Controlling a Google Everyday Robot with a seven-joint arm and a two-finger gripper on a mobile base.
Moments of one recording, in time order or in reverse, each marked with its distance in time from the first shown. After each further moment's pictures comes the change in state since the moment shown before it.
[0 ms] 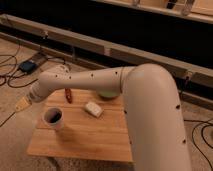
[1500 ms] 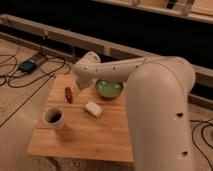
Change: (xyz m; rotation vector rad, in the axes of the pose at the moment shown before) arm 0.123 -0.251 -0.135 0.592 0.314 0.167
